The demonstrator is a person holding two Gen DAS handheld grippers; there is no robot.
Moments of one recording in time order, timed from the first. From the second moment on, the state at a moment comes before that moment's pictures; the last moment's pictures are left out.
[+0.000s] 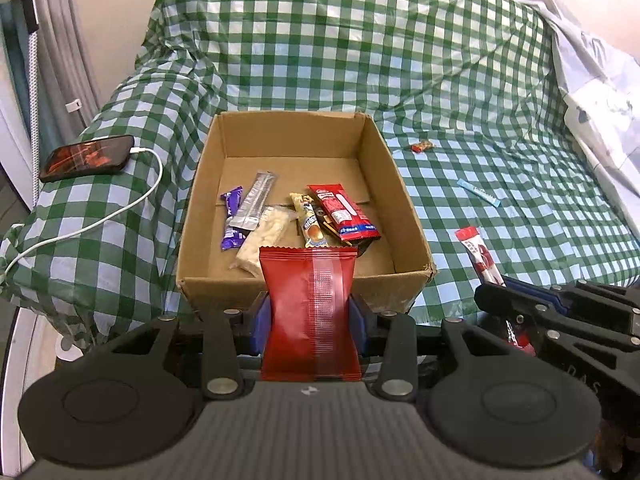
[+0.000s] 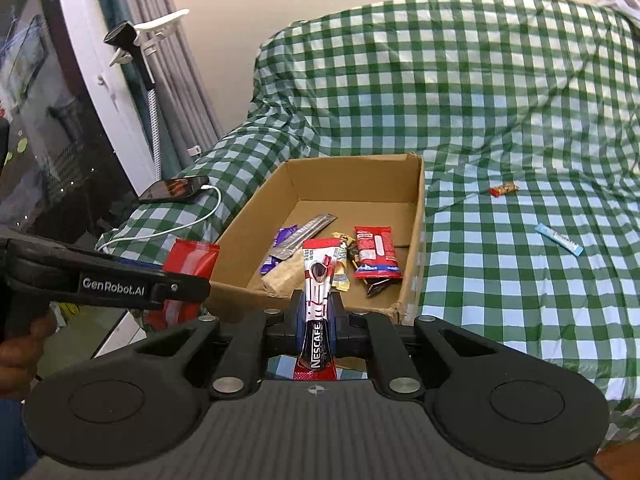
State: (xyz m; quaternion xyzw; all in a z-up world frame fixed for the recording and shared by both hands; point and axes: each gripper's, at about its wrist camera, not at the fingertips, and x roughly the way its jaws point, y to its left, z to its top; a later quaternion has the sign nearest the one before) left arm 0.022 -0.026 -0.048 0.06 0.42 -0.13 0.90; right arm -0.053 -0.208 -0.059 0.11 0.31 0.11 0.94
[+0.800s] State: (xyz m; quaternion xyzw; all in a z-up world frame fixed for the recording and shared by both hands) left arm 0.037 -0.004 -0.048 0.03 0.42 -0.12 0.90; right arm -0.052 -0.201 -0.061 0.08 0.33 0.11 0.94
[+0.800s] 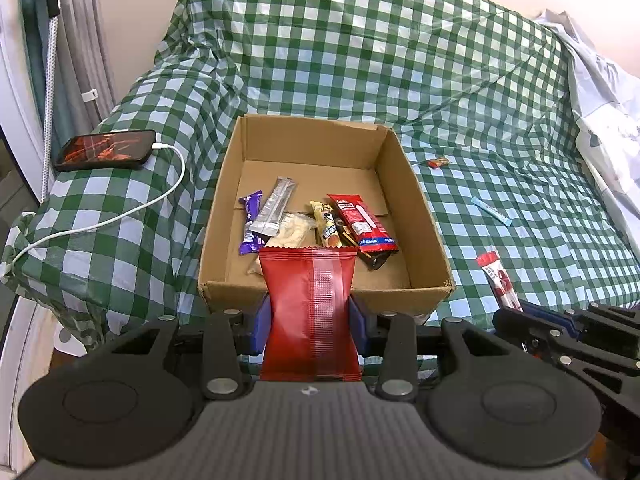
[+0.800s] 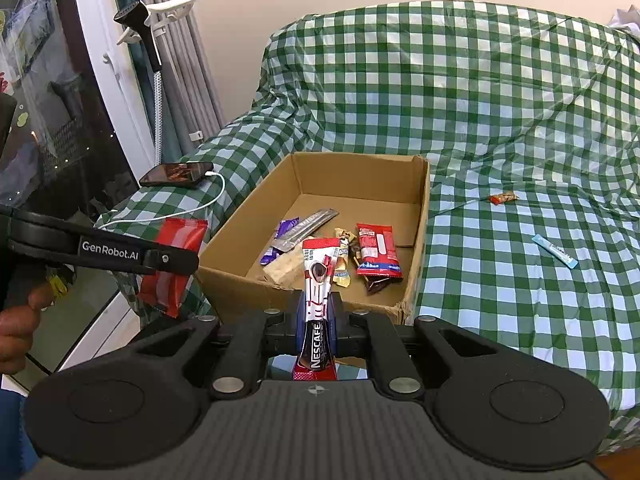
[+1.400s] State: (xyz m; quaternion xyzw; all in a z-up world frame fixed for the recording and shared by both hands) left arm 0.090 0.007 -0.034 0.01 0.40 -0.10 0.91; right arm 0.004 -0.193 -0.046 0.08 0.32 0.12 0.94
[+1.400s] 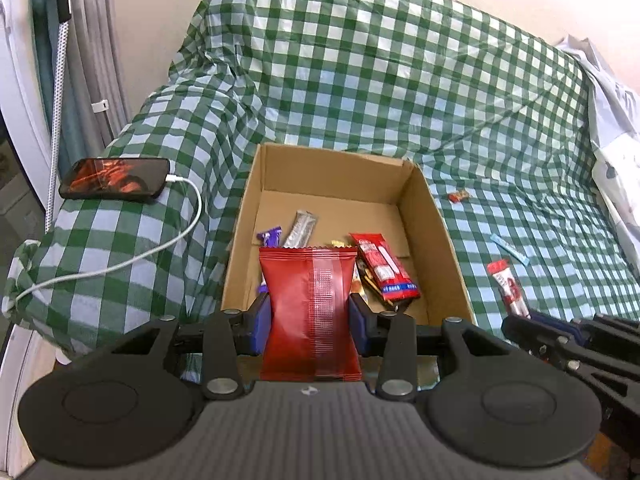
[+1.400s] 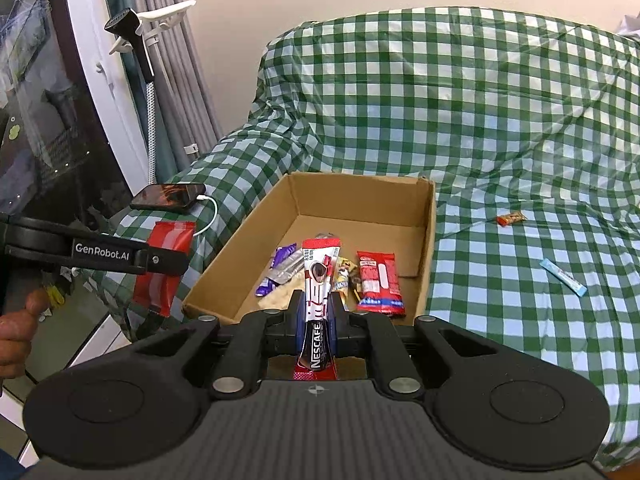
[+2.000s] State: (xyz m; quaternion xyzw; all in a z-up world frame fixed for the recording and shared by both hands) left arm 0.175 -0.003 -0.065 0.02 0.43 -0.08 0.90; right arm 0.086 -0.186 -0.072 0.08 0.35 0.14 0.92
